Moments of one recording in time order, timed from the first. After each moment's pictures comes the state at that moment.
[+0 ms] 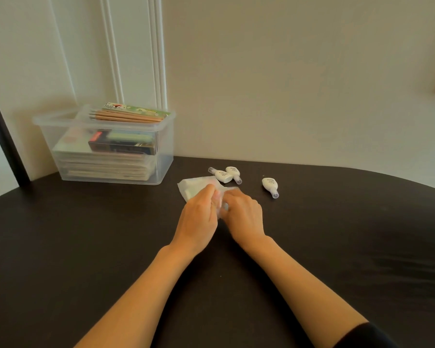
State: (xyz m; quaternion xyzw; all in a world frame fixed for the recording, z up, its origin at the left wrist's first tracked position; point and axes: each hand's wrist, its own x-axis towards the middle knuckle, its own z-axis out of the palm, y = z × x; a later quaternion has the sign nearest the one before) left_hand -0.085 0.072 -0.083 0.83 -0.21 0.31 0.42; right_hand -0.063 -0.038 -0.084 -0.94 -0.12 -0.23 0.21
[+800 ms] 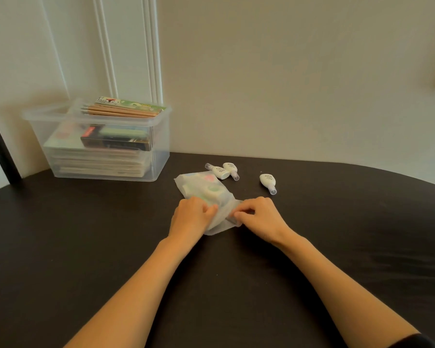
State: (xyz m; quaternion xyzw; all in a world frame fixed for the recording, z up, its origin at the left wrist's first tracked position) left_hand -0.059 0.074 -0.091 0.95 -0.02 0.11 0.31; right_hand -0.070 -0.086 -0.082 -0.90 -0.15 -0.07 0.41
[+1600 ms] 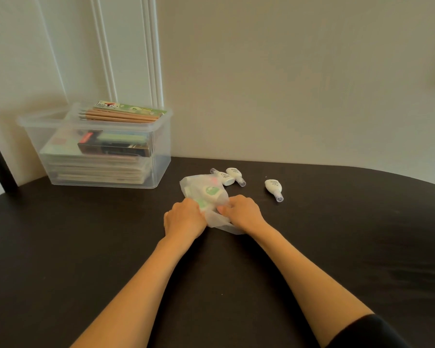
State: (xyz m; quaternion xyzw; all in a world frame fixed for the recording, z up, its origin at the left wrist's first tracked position) left_hand -0.040 0.081 -0.079 0.97 0.07 0.04 0.23; right_hand -0.015 -0.044 -0.085 -0.96 -0.05 0.00 0.28
